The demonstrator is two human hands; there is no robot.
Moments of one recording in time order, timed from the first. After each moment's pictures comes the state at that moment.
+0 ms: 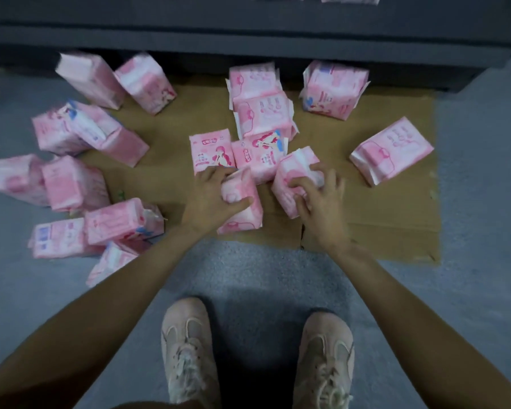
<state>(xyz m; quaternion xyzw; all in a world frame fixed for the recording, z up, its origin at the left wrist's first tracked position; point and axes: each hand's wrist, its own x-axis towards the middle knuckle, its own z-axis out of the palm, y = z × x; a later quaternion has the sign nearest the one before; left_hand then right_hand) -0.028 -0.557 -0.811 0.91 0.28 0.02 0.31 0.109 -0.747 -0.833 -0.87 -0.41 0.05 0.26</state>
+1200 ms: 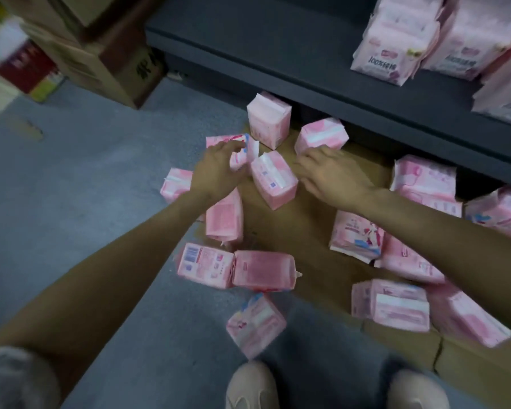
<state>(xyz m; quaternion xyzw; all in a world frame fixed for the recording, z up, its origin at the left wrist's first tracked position) -0.154 -0.276 -0.752 0.85 0.45 0.10 0.24 0.052 -0.402 -0.736 -0.67 -0.74 0.03 0.04</state>
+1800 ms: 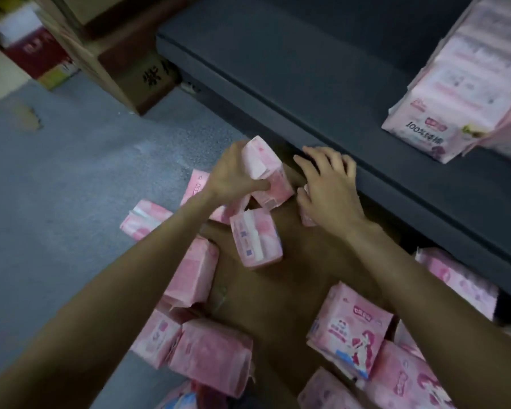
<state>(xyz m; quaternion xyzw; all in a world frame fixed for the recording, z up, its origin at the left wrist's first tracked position) -0.051 -0.190 -0.796 0.73 0.56 0.14 0.36 0.123 -0.286 -0.793 -0.69 -0.71 0.00 0.13</state>
